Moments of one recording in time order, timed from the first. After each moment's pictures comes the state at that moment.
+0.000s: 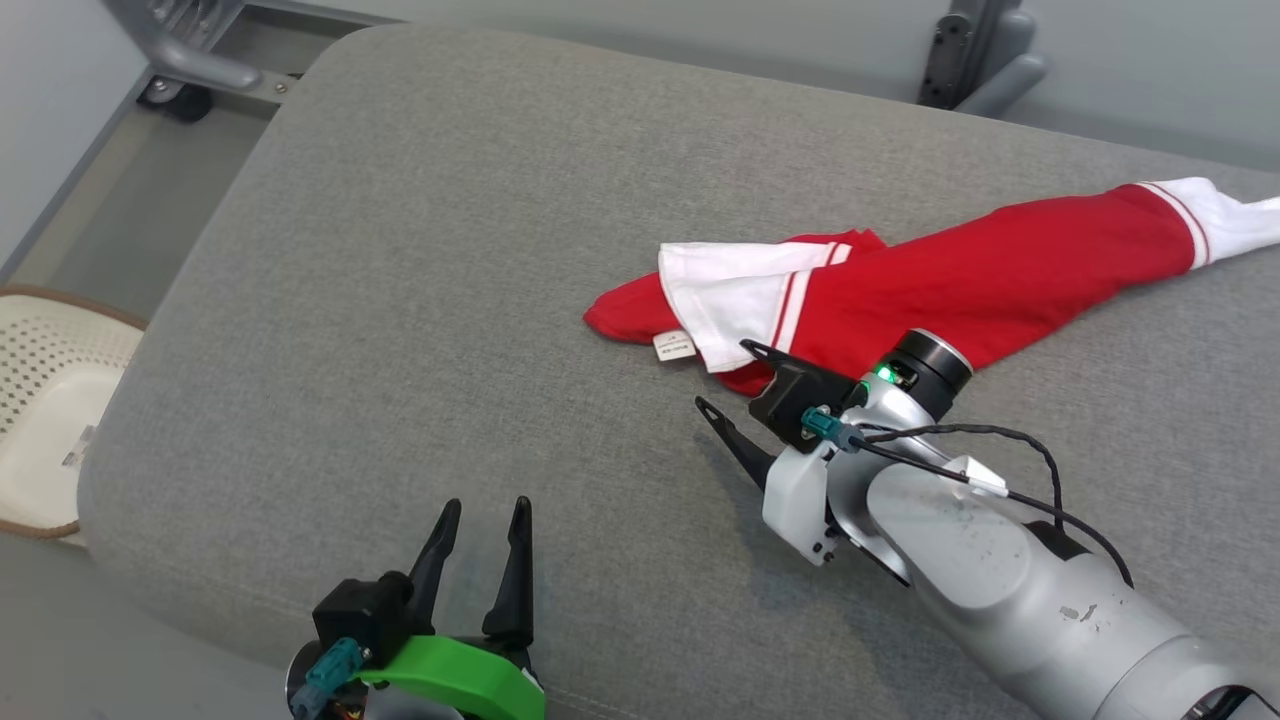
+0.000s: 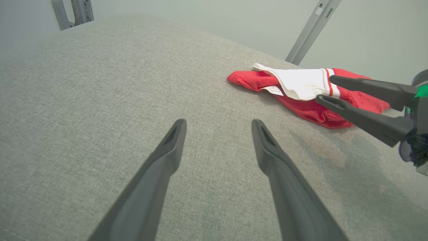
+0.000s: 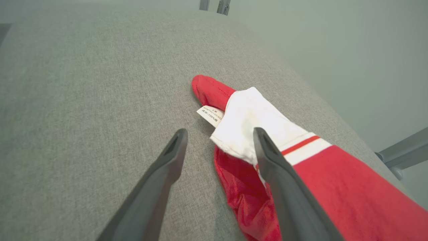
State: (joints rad) left arm -0.07 0.05 -0.33 0.30 -0.45 -0.02 -0.26; right arm -0.74 -0.14 0.84 0.82 0.16 0.13 -0.20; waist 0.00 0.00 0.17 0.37
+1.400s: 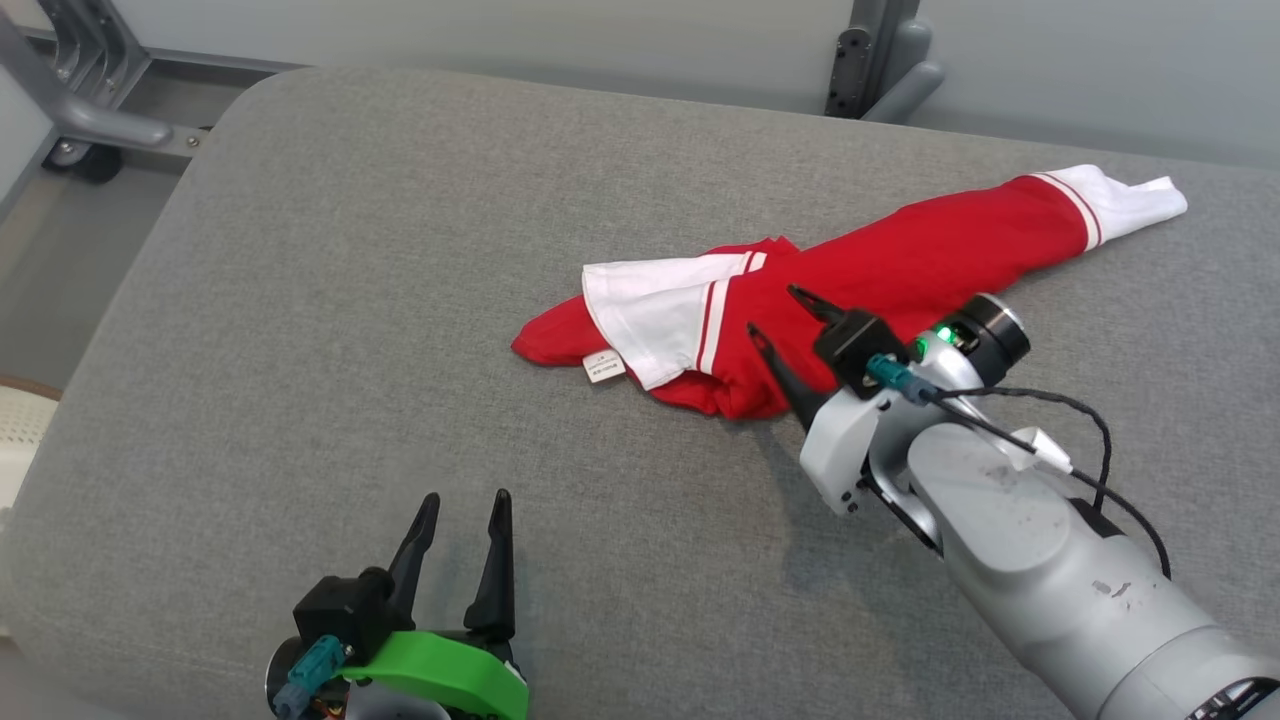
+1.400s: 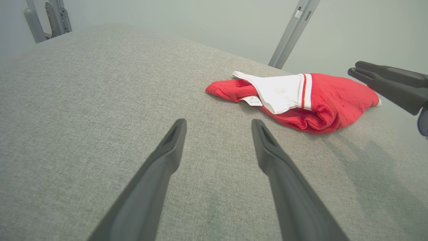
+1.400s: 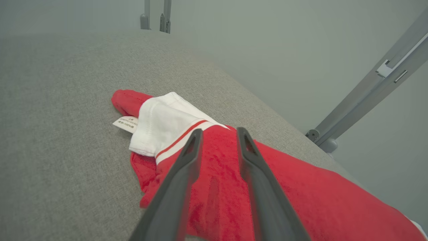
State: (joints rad) left arm -0.07 0.05 -0.29 0.30 -0.42 -0.03 -0.26; right arm -0.76 -0.15 0.66 0.85 0.16 0.13 -0.26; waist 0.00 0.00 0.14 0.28
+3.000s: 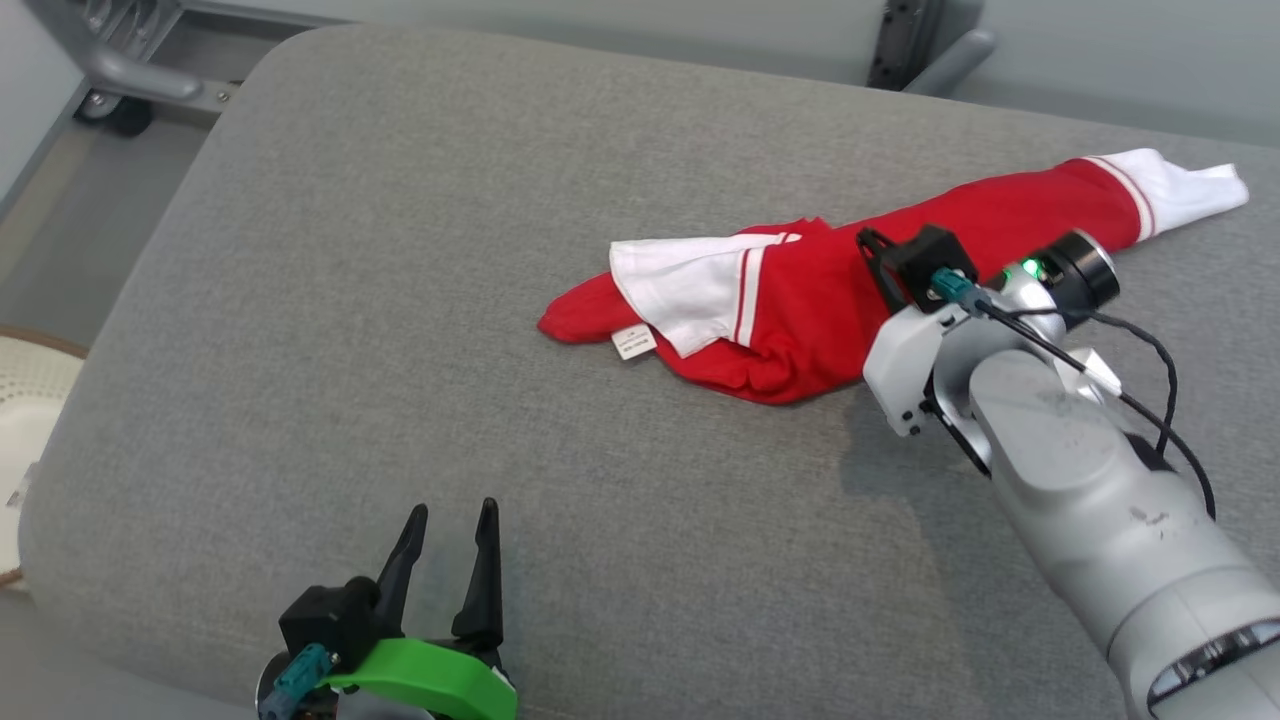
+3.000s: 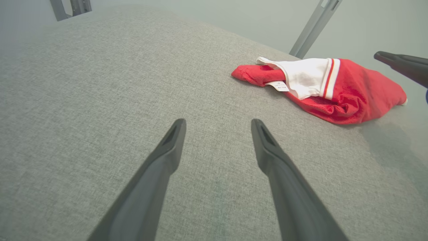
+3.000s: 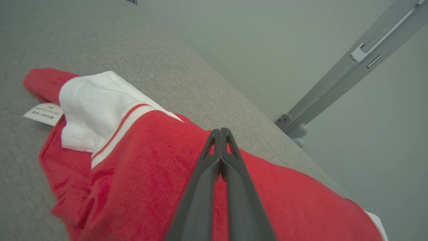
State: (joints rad) left arm -0.06 0.05 -0.27 0.31 -0.44 -0.03 -0.26; right arm -0.89 -0.13 0.47 1.08 -0.02 0.13 -0.26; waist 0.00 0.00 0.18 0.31
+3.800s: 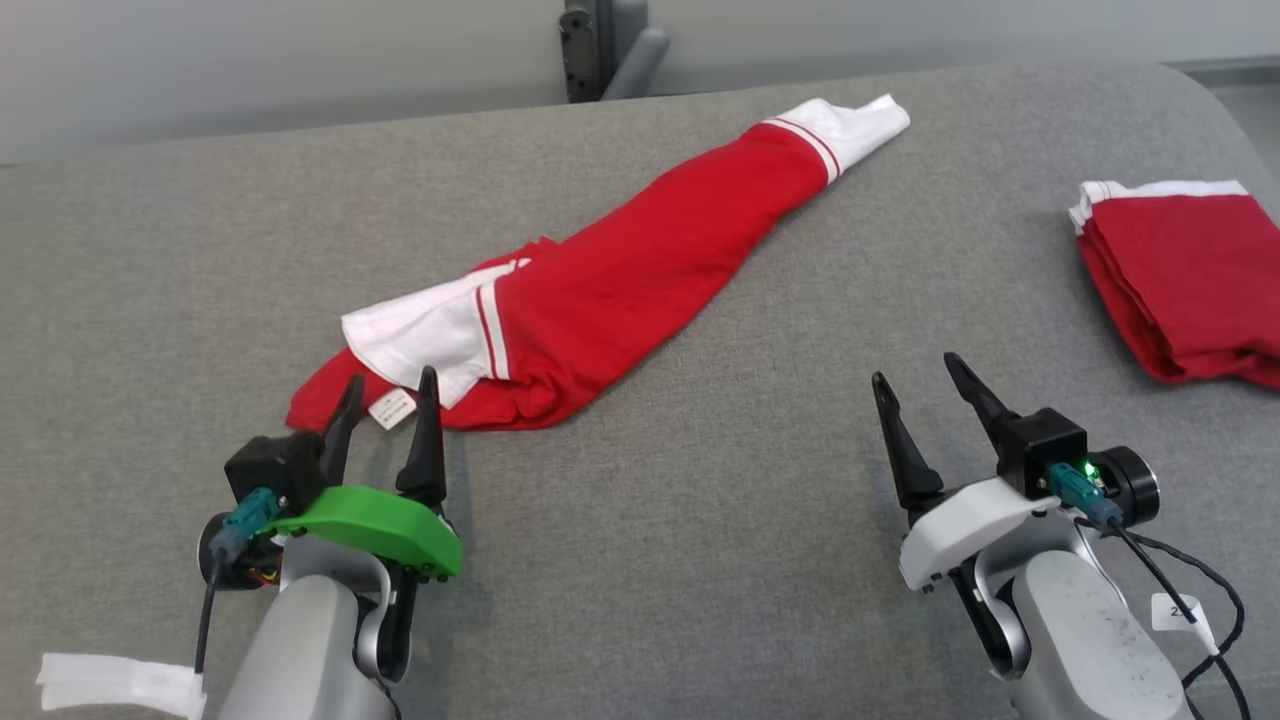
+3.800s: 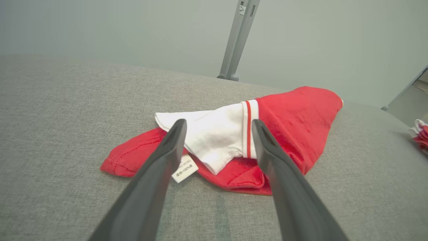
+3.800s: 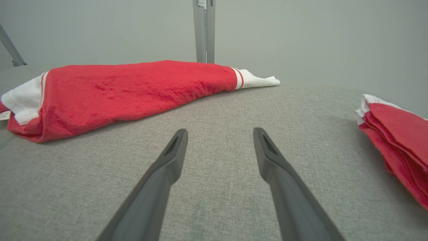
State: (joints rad) left arm -0.33 0.05 -0.16 0.53 -0.38 -0.09 -0.26; right arm -0.30 -0.10 0.16 0.46 0.09 0.13 -0.26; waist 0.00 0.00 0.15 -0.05
